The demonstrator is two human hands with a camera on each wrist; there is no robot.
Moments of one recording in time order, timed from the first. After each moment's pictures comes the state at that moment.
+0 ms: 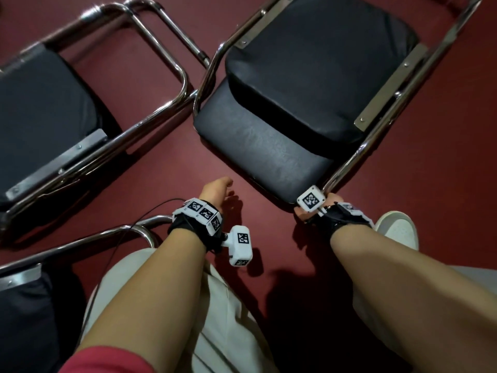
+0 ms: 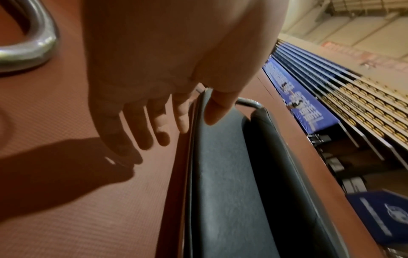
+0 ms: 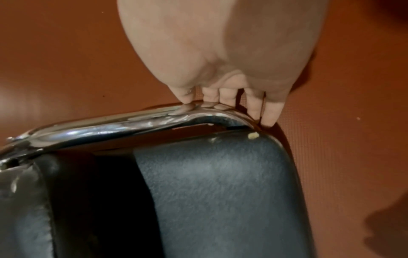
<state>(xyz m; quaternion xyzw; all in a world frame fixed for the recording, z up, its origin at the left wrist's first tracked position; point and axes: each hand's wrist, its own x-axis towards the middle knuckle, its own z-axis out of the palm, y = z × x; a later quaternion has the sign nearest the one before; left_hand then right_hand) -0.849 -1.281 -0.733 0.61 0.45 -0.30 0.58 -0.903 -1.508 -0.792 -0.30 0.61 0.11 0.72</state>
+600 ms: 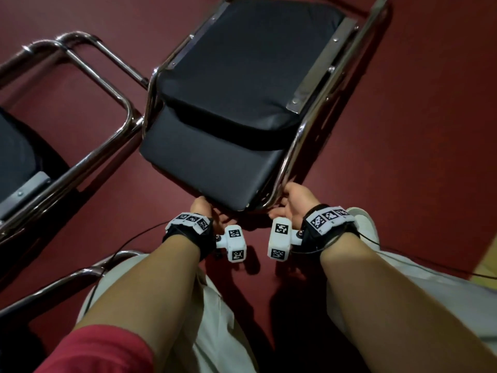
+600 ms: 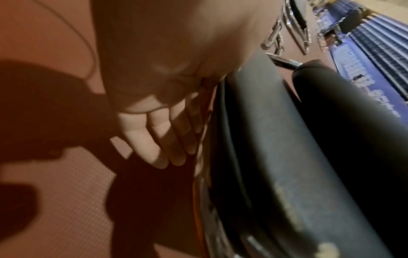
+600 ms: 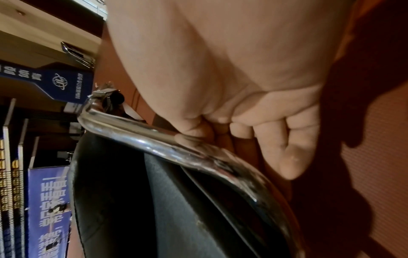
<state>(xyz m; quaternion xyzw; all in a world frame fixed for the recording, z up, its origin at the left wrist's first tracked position) -0.847 -1.358 -0.758 0.48 0.49 -0.33 0.65 -0.886 -1.546 -0.734 -0.42 0.50 0.25 0.71</state>
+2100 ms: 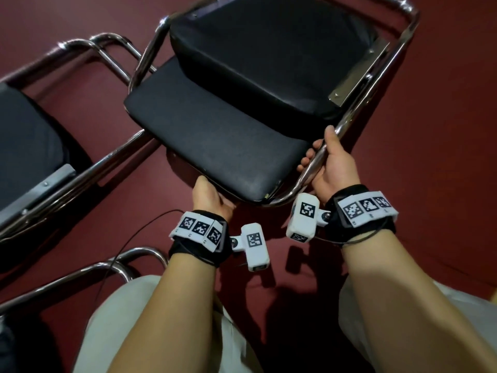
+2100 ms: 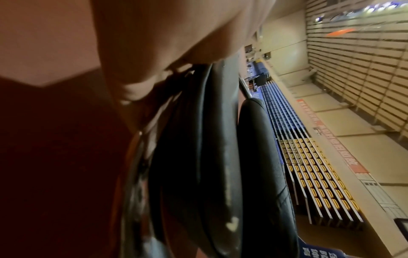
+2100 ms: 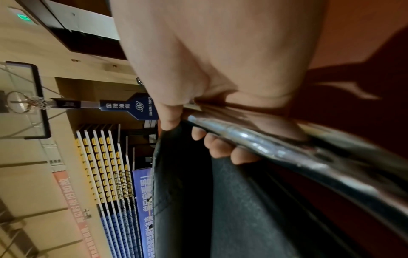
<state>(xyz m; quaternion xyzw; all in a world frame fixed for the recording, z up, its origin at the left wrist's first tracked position) -0.817 -1.351 -0.689 0.39 0.41 -0.19 0.80 -0.832 -1.556 -0.673 -0.41 0.41 0.00 0.82</state>
